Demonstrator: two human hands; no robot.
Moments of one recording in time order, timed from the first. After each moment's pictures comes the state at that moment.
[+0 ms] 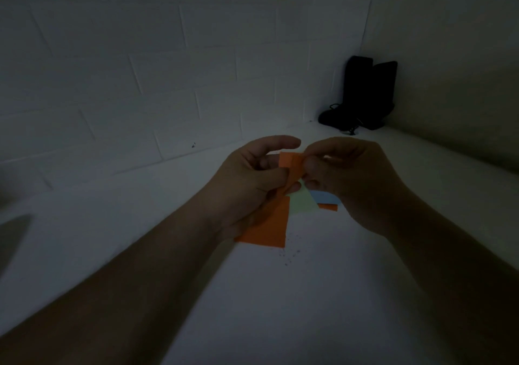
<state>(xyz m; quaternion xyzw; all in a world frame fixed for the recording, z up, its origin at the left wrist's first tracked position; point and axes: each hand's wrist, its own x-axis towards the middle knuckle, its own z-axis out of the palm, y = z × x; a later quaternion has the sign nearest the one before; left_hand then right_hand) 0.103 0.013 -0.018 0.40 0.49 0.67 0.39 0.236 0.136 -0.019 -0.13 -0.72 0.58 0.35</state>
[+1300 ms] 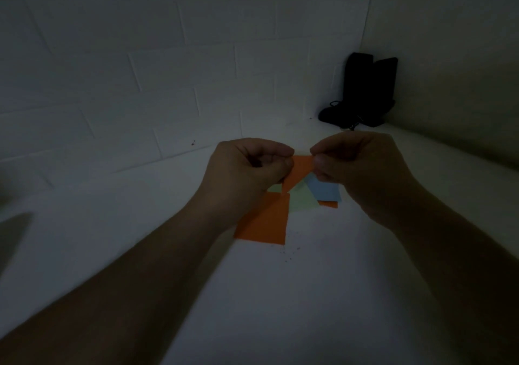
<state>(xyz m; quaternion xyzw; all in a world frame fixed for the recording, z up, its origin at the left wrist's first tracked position) 0.095 0.013 -0.024 0.43 0.61 0.64 0.18 0.240 0.148 -0.020 -0.22 -0.74 0.51 0.37</state>
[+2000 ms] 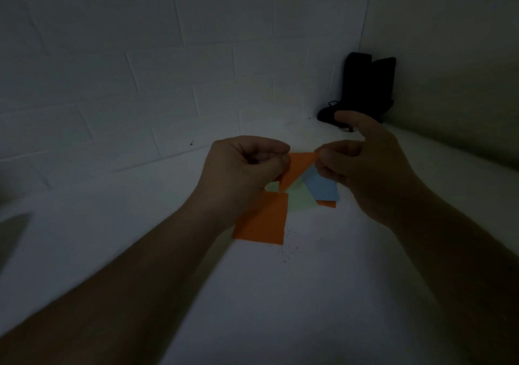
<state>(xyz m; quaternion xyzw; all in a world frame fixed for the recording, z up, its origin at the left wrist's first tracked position) 0.095 0.014 -0.023 0.41 0.60 0.66 0.18 0.238 0.151 -0.018 -0.25 -0.68 0.57 0.39</state>
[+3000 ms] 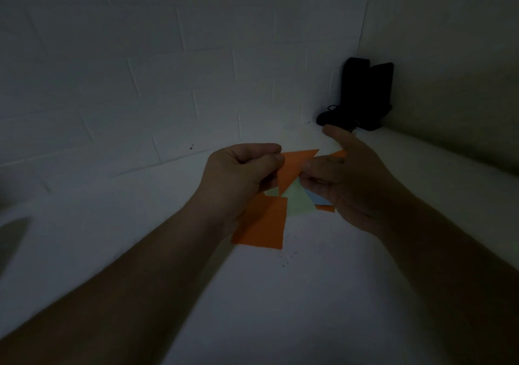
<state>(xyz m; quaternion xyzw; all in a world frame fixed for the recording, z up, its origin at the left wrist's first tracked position) 0.102 0.017 -0.017 0.28 0.56 0.72 0.29 0.229 0.133 -0.014 -0.21 -0.56 0.73 0.34</state>
